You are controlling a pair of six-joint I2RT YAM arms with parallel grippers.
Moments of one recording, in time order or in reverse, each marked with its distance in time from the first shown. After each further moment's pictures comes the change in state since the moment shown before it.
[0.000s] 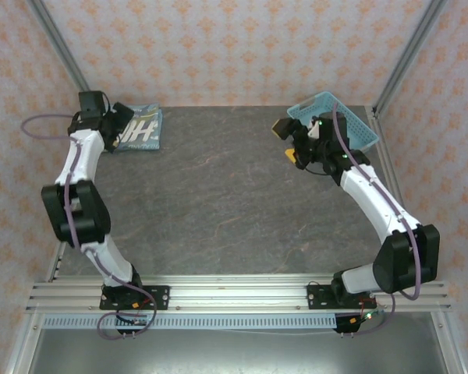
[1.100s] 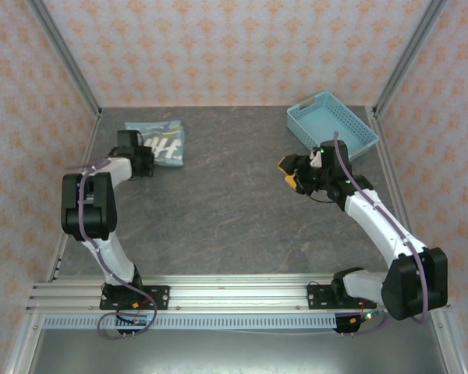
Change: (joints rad) left arm -0.062 0.165 -0.412 0.436 0.102 -0.523; right arm 0.003 -0.169 -0.303 -0.032 -0.055 0.023
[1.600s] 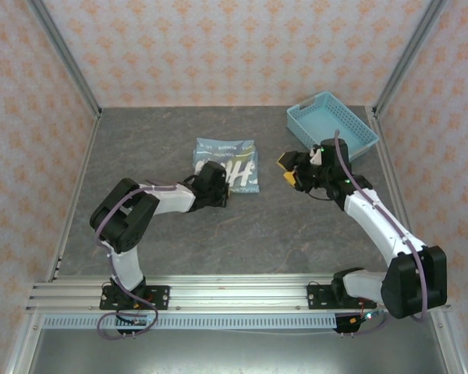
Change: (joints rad) left arm -0.696 -0.043 -0.224 0.232 -0.156 -0.573; right arm 0.000 -0.004 0.000 0.050 -0.003 0.038
